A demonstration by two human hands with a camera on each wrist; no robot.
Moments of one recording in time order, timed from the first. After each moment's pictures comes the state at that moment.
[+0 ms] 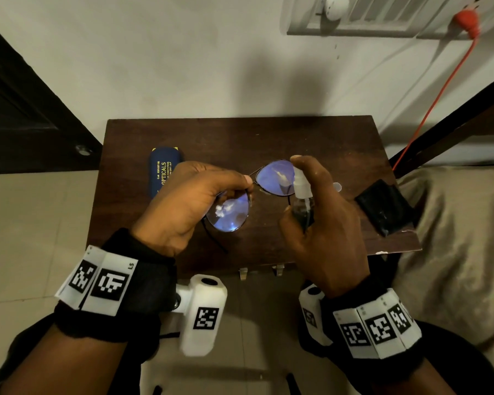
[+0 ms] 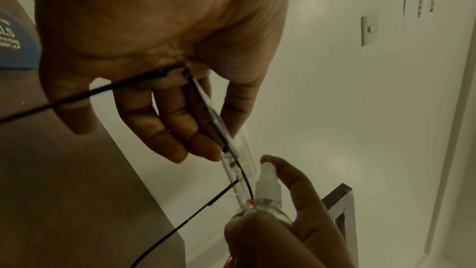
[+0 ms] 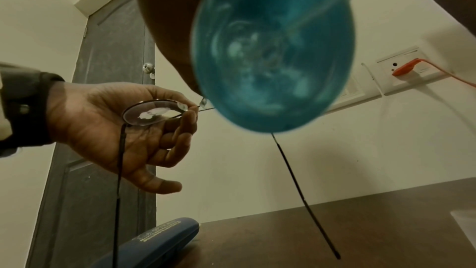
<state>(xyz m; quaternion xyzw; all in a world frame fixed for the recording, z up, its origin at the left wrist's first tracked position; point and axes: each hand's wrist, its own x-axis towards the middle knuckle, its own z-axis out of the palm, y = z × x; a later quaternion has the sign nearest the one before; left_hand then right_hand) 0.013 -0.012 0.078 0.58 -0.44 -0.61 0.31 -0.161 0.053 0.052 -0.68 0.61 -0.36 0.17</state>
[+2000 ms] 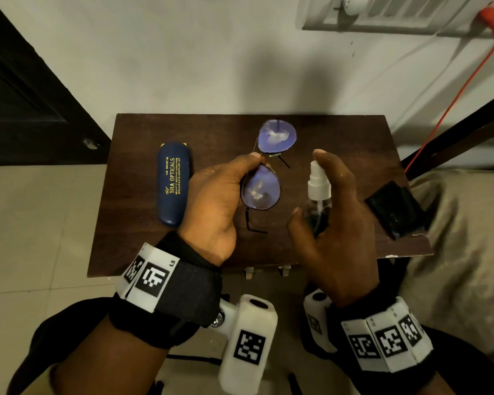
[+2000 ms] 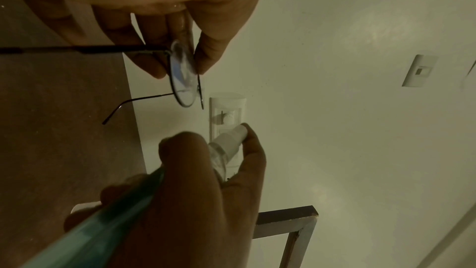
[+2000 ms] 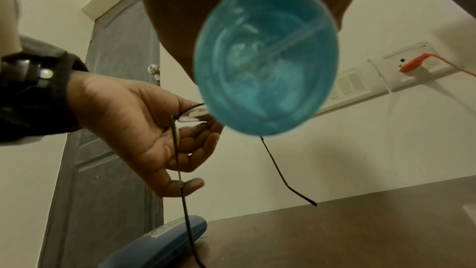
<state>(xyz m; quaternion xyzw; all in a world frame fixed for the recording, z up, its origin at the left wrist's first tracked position) -0.019 -0.006 0.074 0.56 -0.20 -0.65 0.47 -0.156 0.058 0.050 -0.66 0.60 -0.42 0.18</state>
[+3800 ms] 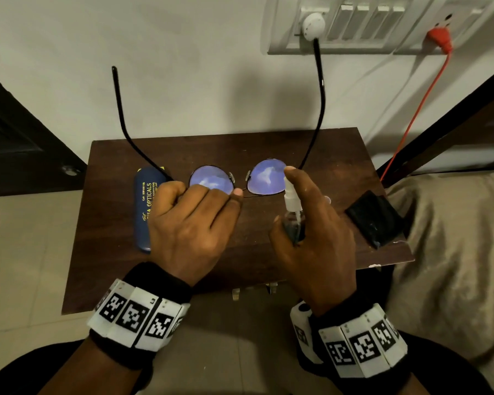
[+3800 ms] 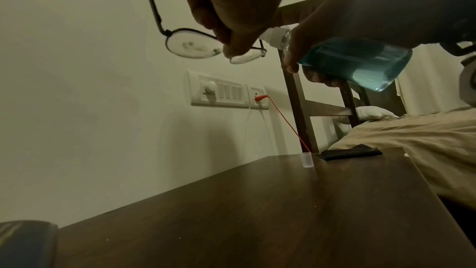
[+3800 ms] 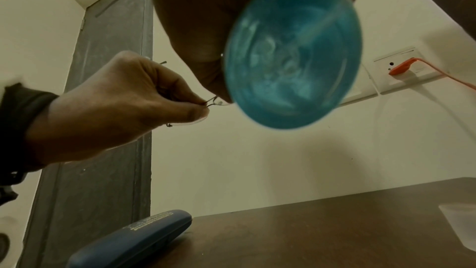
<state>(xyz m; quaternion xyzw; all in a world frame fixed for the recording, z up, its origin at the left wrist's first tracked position) 0.006 -0.005 0.038 0.38 -0.81 0.26 0.37 -0.160 0.048 0.047 -0.64 0.66 -0.37 0.09</state>
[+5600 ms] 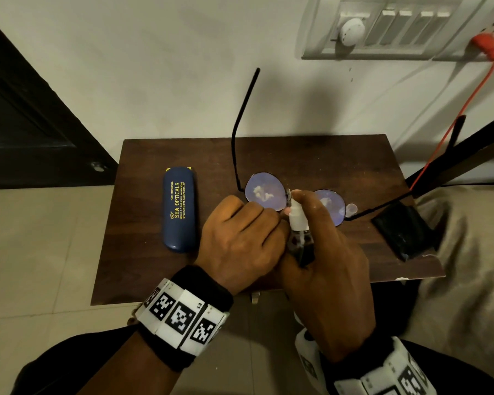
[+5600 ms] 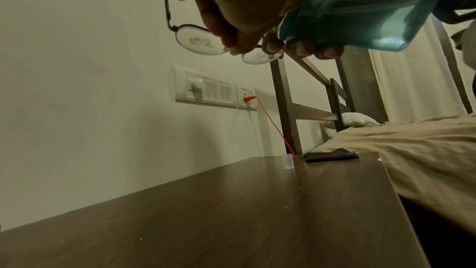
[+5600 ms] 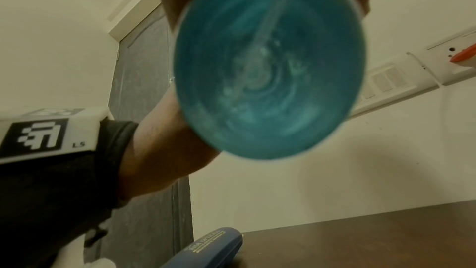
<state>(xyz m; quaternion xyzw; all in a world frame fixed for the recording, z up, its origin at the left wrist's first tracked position) -0.006 0.001 0.028 0.31 -0.85 0.20 0.38 -0.128 0.063 0.058 -0.64 0.65 -0.36 0.17</state>
